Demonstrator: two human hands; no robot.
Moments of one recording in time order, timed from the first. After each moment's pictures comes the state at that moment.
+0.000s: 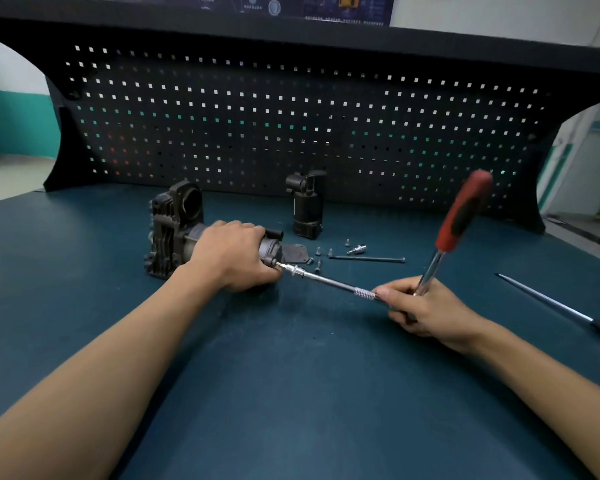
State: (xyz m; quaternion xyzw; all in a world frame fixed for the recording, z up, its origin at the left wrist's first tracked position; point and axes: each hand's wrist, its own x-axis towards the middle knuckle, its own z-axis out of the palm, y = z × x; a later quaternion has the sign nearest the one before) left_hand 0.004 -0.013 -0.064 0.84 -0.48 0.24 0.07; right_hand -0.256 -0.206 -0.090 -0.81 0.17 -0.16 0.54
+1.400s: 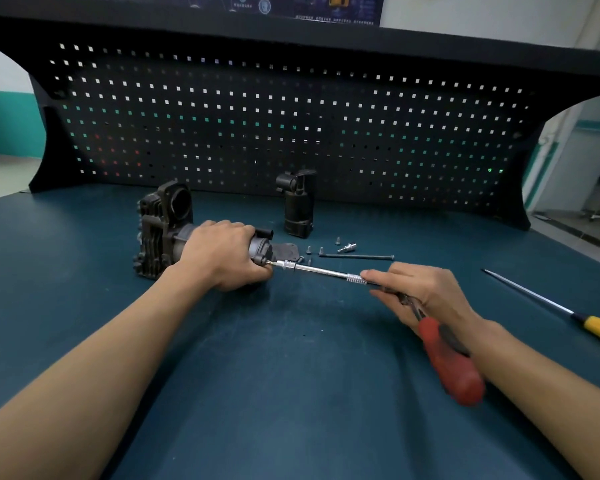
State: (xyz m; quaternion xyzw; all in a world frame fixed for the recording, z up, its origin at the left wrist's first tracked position) left_hand 0.001 -0.013 -0.063 0.85 -0.47 0.24 0.07; right_hand -0.258 -0.230 -0.103 -0.91 -0.03 -0.42 -0.02
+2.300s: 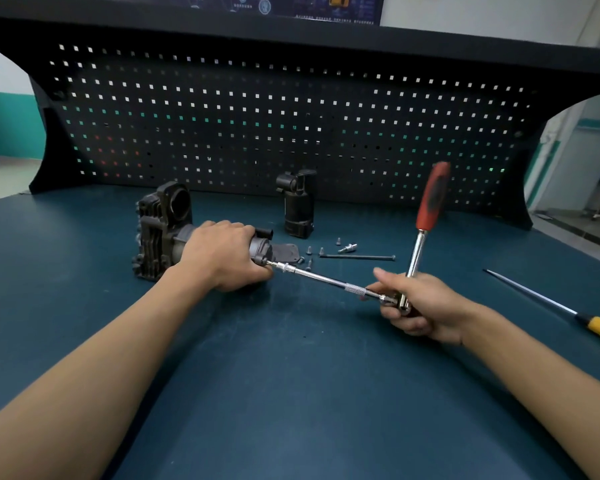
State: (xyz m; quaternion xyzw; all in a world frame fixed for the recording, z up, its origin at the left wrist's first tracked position) left_hand 0.001 -0.014 -0.064 0.85 -0.46 0.25 0.07; right_hand -0.256 -0.209 -0.077 -0.72 0.26 -0.07 0.63
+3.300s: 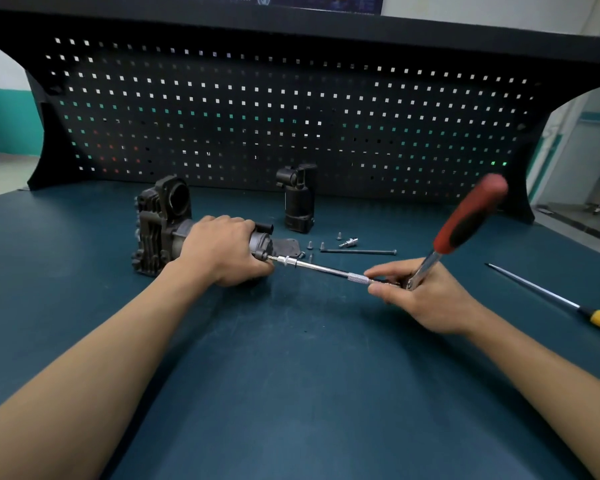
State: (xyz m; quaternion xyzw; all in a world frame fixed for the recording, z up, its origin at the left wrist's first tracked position) left_hand 0.004 -0.016 -0.067 0.84 -0.47 0.26 0.08; right_hand -0.261 -0.206 -0.081 -0.88 0.11 -0.26 0.37
